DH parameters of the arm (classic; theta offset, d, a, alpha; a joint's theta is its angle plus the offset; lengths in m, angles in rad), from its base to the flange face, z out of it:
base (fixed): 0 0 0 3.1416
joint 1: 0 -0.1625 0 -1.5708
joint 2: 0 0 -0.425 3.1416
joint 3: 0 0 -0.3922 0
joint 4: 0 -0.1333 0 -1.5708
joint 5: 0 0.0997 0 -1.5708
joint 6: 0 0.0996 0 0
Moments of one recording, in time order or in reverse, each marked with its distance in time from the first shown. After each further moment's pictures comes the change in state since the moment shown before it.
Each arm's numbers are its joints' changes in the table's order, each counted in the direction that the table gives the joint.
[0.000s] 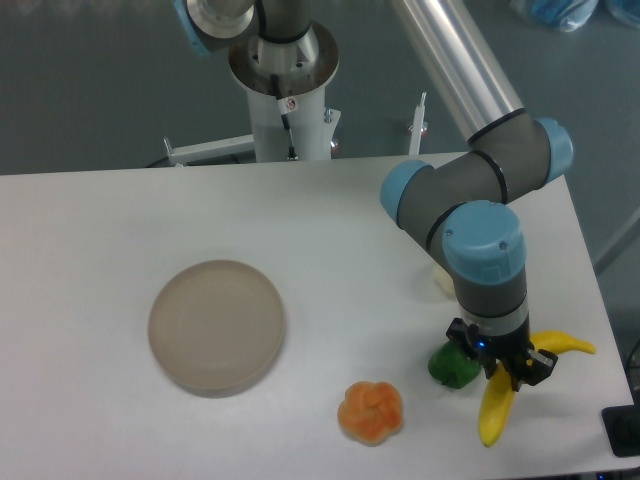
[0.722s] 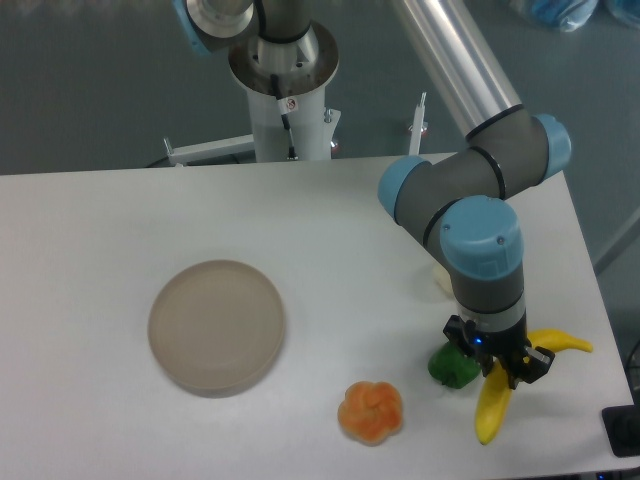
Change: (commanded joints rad) arm 0.021 0.025 0.012 0.002 -0.009 -0.021
